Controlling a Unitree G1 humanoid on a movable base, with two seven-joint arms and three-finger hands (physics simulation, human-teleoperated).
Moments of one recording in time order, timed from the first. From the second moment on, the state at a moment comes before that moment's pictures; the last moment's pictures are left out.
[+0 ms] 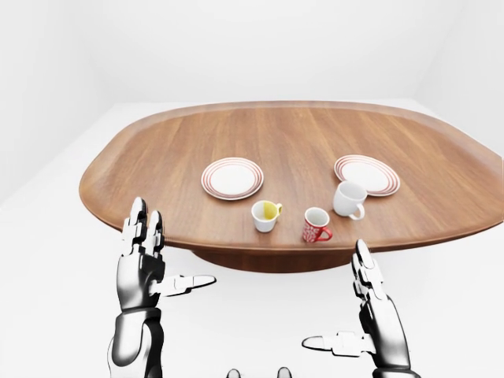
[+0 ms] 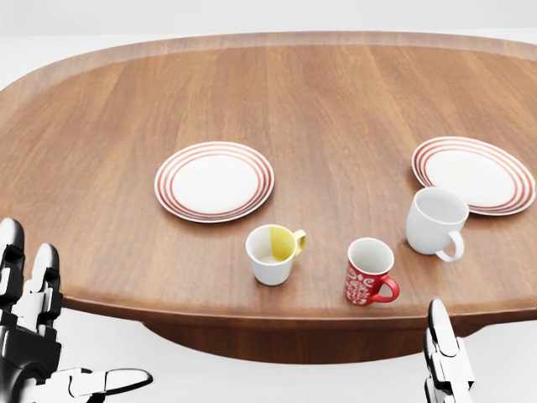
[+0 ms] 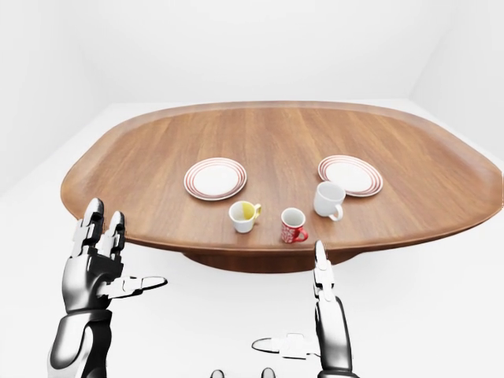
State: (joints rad) left arm 0.29 -0.03 0.15 -0.44 -0.16 -0.06 -0.10; right arm 0.73 -0.15 0.20 -0.60 -0.15 -0.09 -0.18
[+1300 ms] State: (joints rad) left arm 0.29 -0.03 0.15 -0.43 -0.17 -0.05 -0.10; right arm 0.71 -0.19 0.25 -0.60 -0.14 -0.09 -0.17
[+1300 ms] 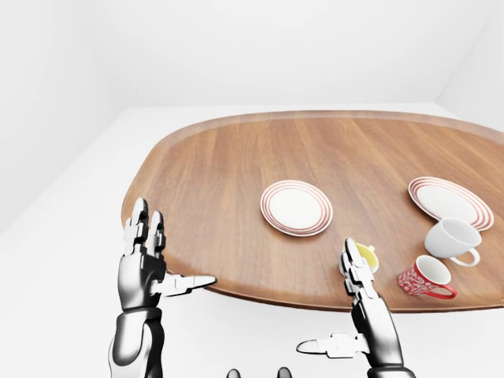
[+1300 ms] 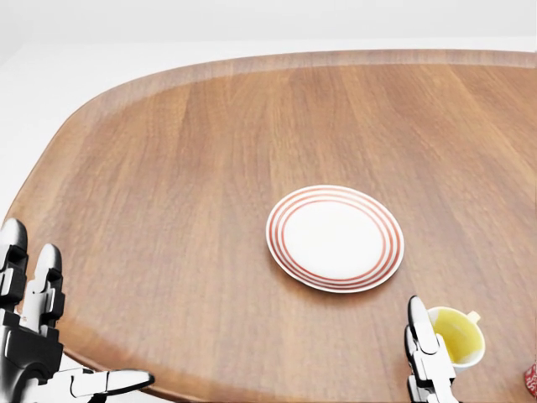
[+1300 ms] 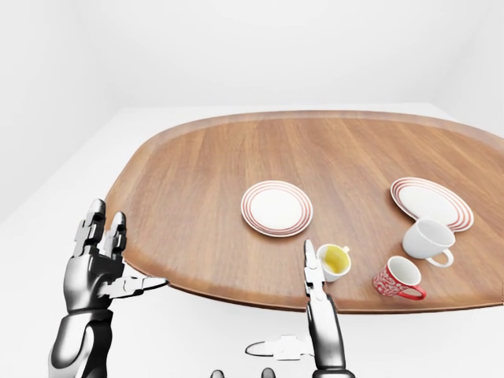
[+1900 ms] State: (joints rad) left arm 0.28 -0.03 0.14 -0.42 -0.16 -0.05 -0.10; right arm 0.70 -0.19 0.25 -0.59 -0.12 -0.09 -0.15
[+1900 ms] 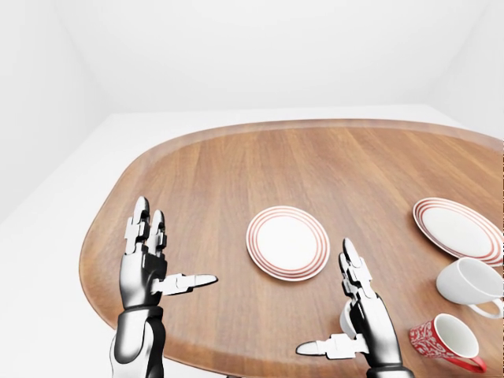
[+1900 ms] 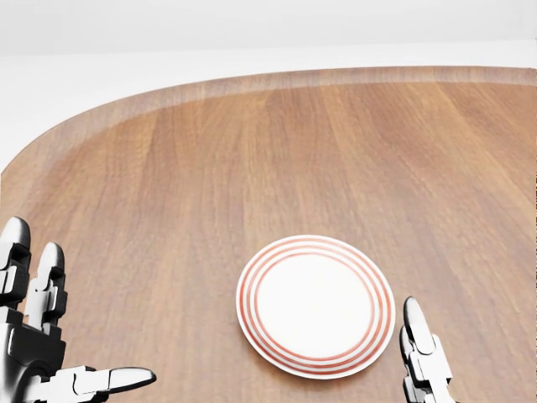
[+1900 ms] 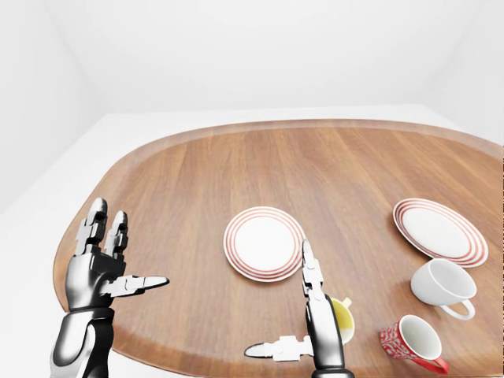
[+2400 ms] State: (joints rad) left arm 0.28 -0.03 0.14 -0.42 -0.16 -0.05 -0.10; right arm 0.71 -0.19 0.25 -0.60 -0.13 -0.09 -0.15
